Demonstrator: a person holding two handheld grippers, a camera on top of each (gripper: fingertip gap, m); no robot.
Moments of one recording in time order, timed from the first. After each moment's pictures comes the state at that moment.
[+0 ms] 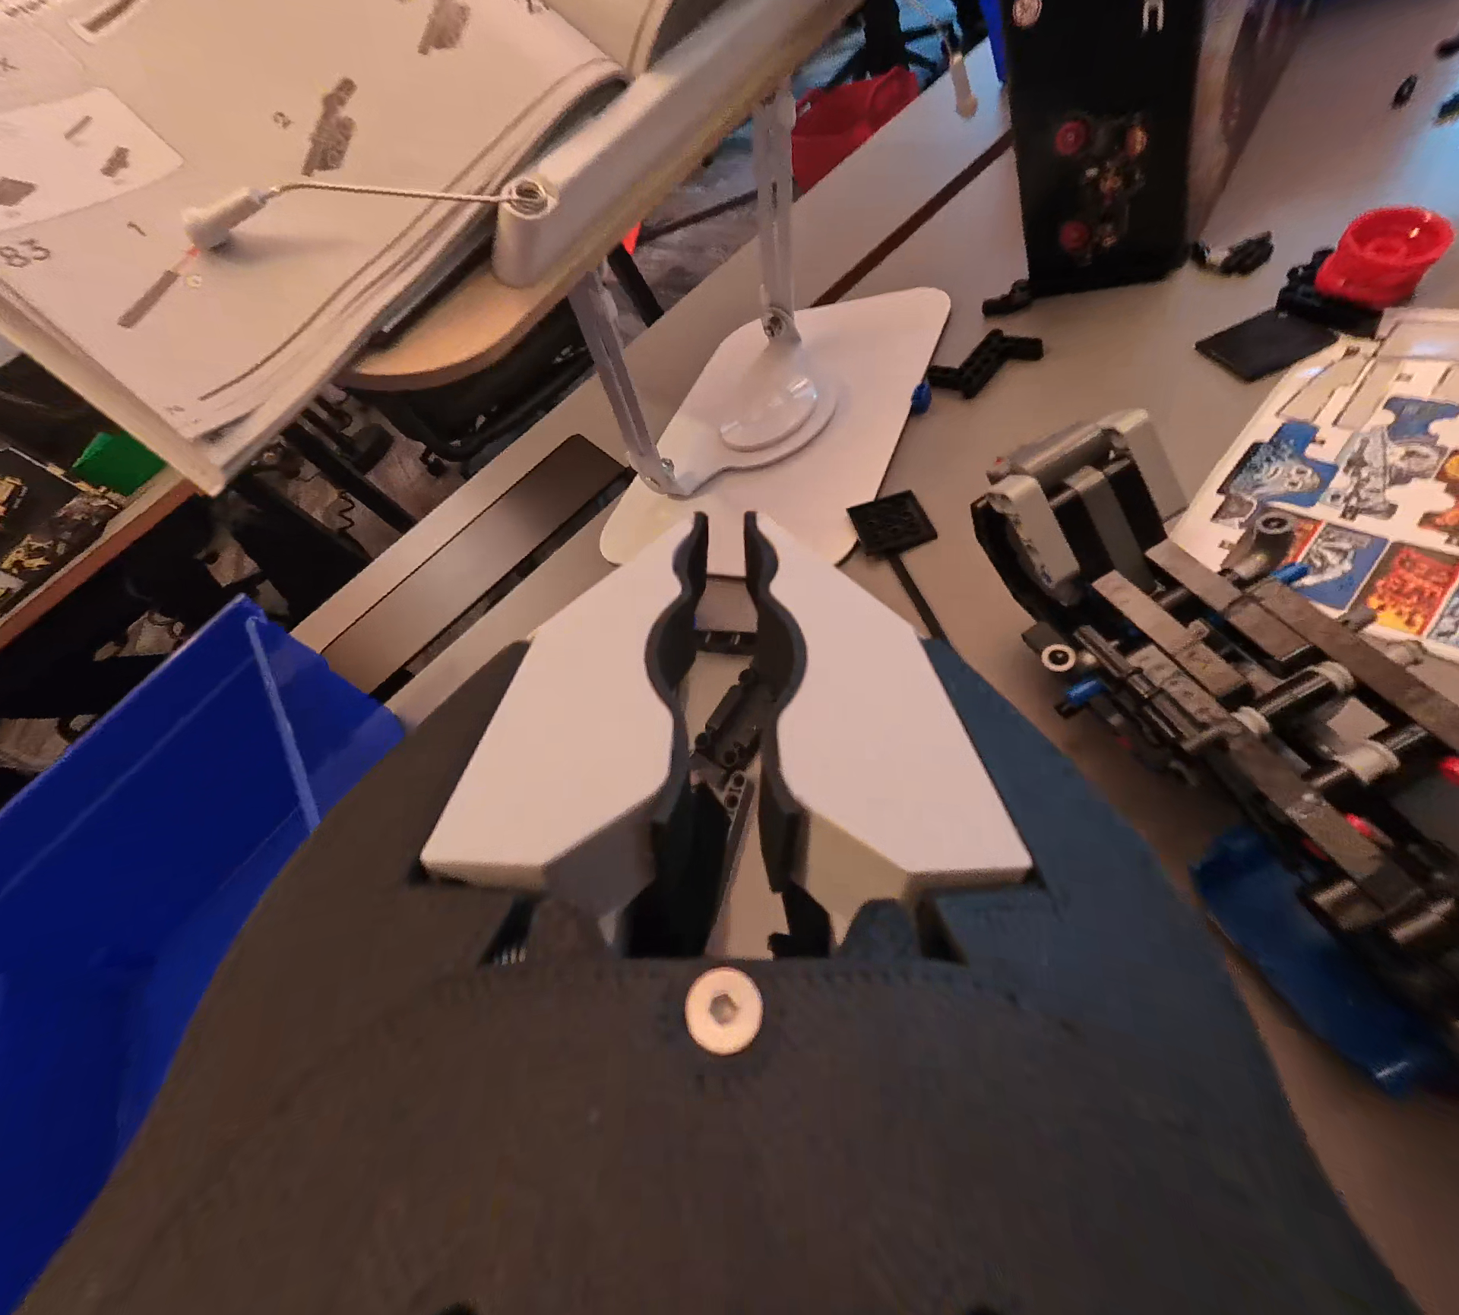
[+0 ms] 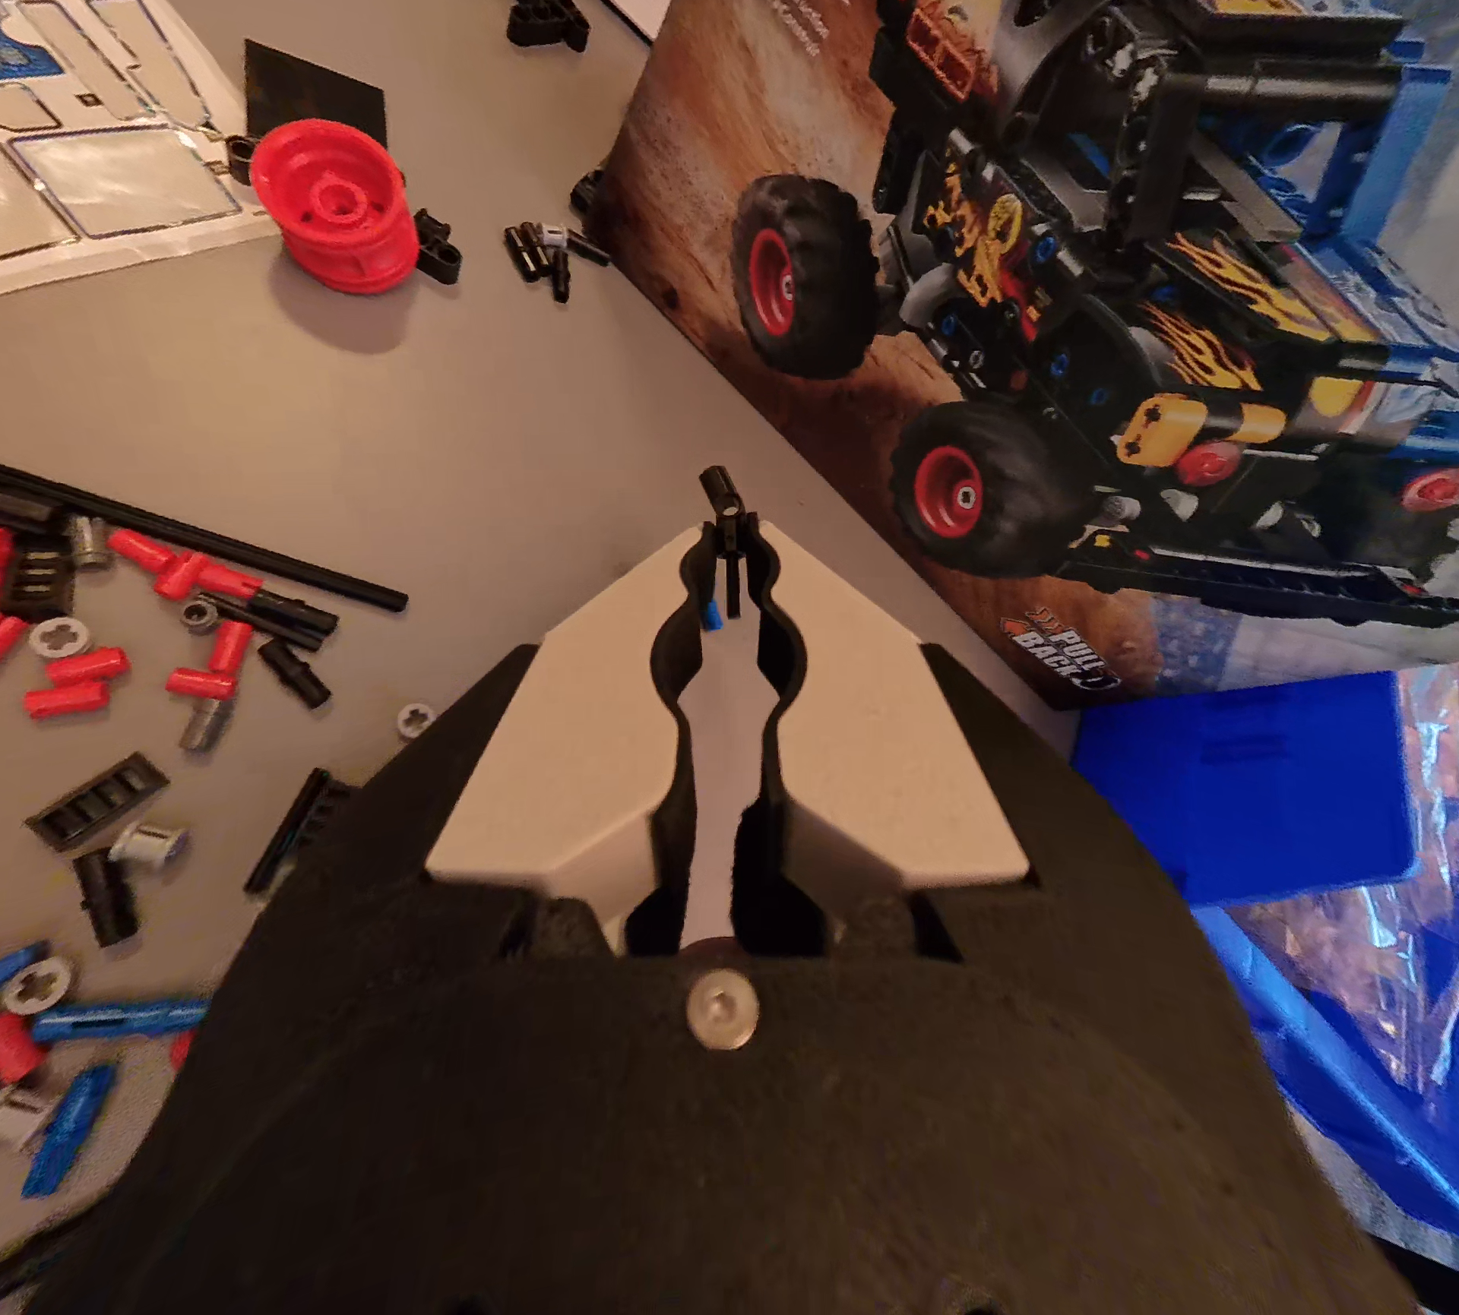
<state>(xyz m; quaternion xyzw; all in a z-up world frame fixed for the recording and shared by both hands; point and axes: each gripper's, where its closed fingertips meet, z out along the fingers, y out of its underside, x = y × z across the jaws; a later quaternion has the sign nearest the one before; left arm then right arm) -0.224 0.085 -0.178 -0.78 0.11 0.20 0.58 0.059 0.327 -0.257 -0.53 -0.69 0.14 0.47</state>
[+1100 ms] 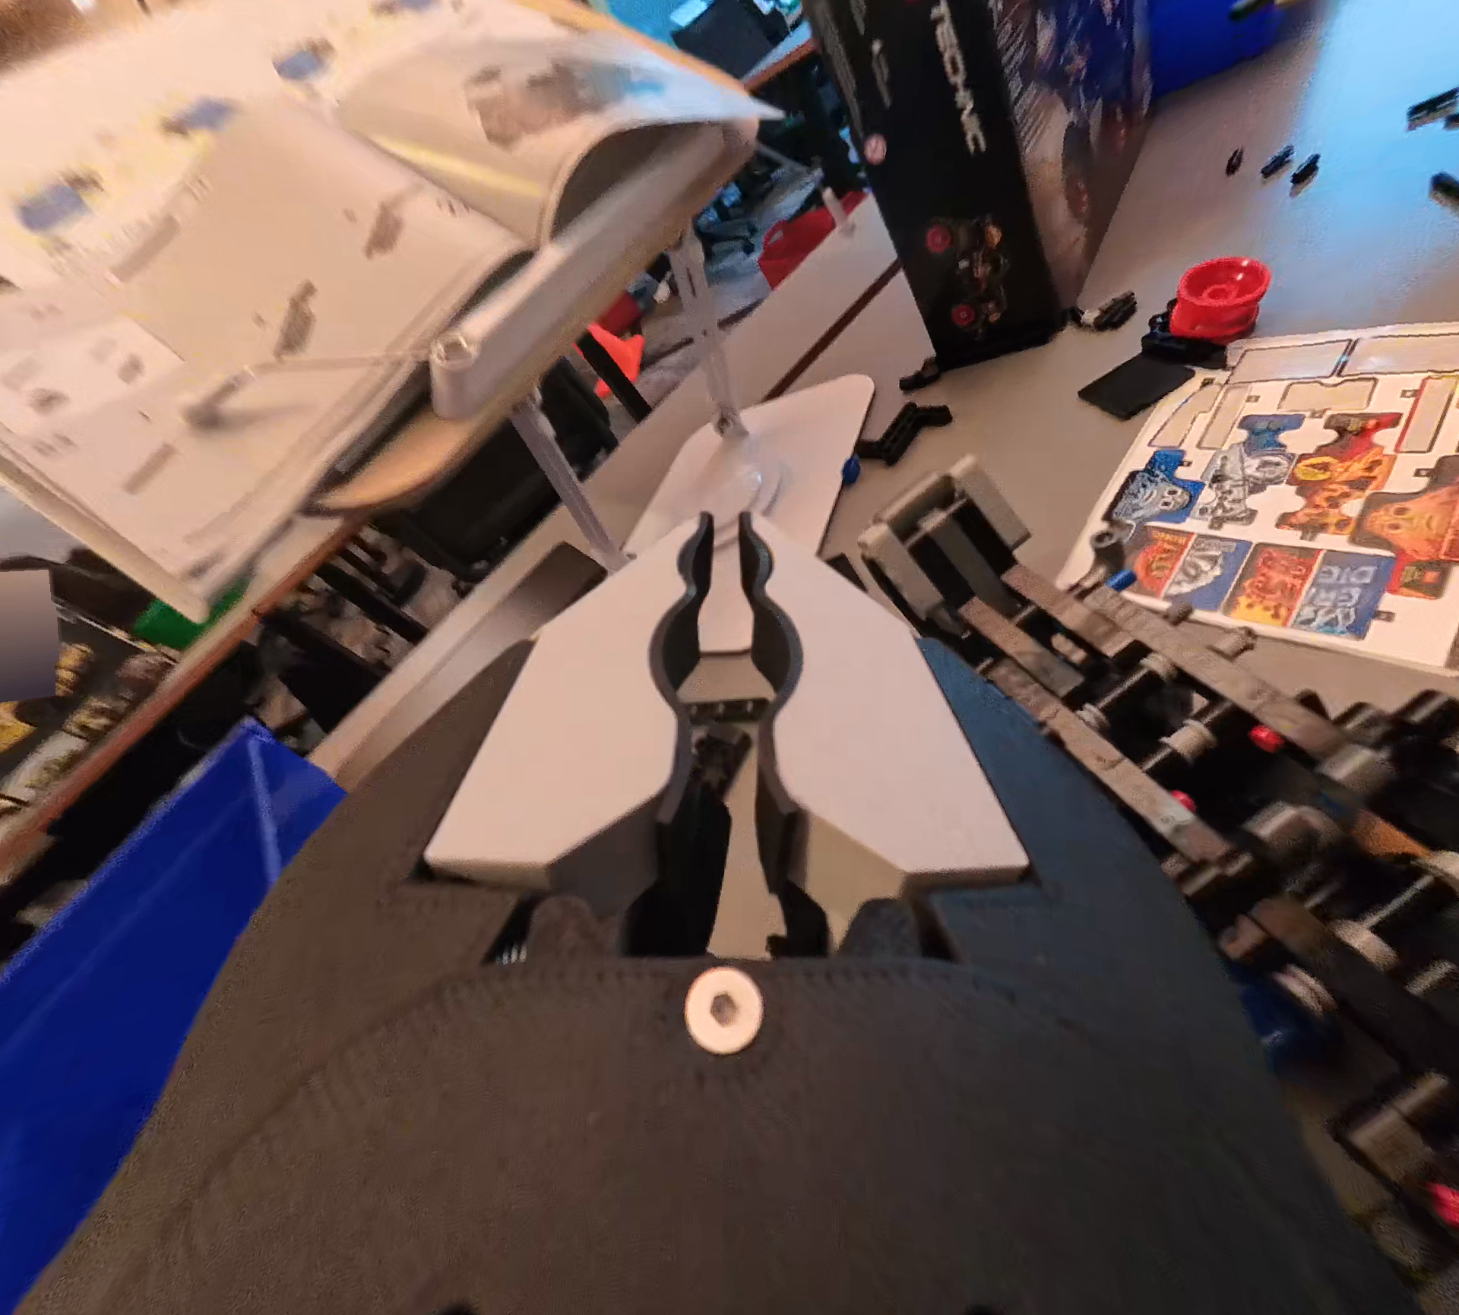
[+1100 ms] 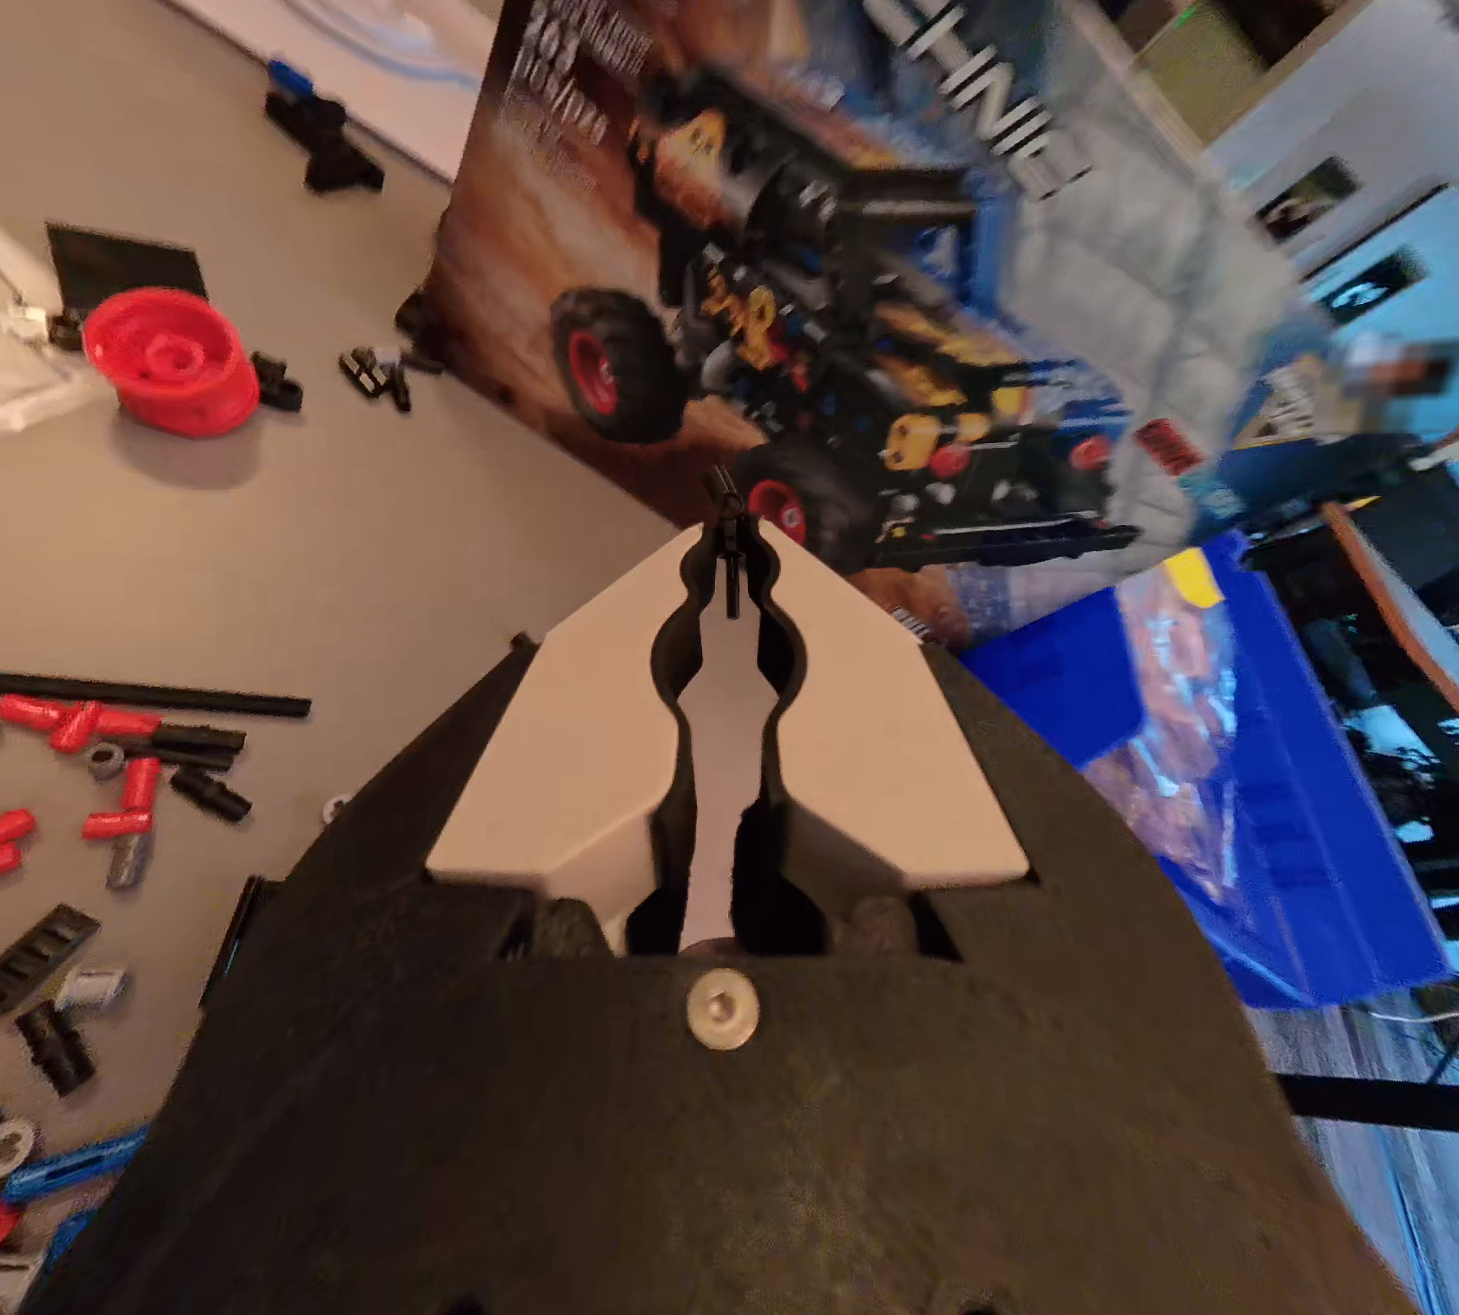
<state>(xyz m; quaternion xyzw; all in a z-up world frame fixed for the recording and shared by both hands) -0.181 0.081 -0.171 -0.73 0.18 0.22 0.62 0.068 0.341 -0.211 -0.55 -0.60 0.11 0.57</state>
